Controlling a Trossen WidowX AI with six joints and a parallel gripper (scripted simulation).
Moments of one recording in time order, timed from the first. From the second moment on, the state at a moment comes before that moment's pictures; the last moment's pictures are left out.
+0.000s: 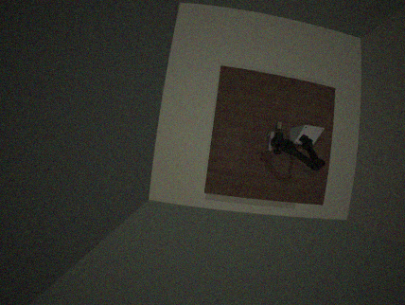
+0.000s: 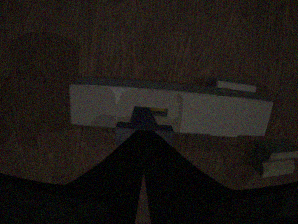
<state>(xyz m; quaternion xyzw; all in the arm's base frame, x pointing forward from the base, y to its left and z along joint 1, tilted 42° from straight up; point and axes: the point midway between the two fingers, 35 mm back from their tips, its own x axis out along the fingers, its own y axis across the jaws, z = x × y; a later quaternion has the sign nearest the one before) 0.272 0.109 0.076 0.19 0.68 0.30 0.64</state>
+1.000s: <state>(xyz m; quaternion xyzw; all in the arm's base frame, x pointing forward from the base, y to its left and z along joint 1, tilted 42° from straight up) 0.270 0.113 0.070 0.20 0.67 0.30 0.65</state>
